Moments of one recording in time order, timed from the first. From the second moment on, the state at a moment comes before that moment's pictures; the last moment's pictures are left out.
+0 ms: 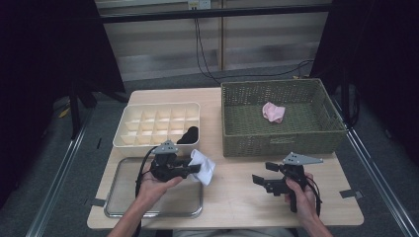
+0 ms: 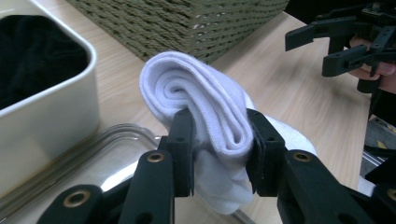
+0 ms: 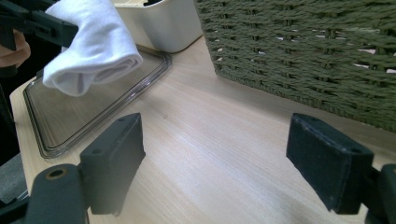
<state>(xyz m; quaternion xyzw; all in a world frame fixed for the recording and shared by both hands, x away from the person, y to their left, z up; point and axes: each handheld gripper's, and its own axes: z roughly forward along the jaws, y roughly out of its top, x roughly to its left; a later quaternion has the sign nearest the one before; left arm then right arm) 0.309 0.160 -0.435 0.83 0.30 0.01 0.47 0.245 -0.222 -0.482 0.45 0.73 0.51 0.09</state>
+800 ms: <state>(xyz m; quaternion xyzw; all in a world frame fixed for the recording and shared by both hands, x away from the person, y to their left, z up) 0.325 0.190 -0.409 0.82 0.32 0.05 0.47 0.243 -0.224 -0.482 0.44 0.73 0.51 0.09</state>
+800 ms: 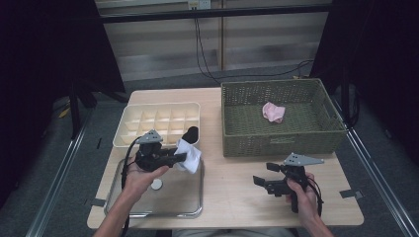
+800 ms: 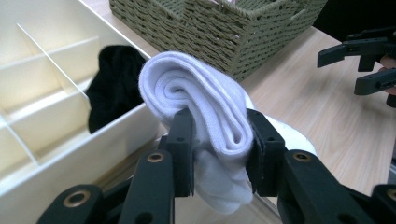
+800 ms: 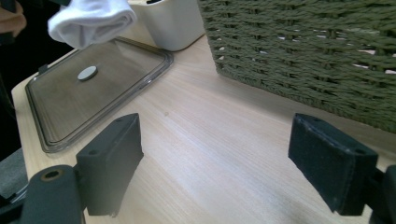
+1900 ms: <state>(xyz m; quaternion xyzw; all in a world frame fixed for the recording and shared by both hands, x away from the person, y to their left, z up) 0.372 0.230 -0.378 0.82 0.37 0.11 0.43 0.244 -0.222 -0.482 0.44 0.74 0.51 0.08</state>
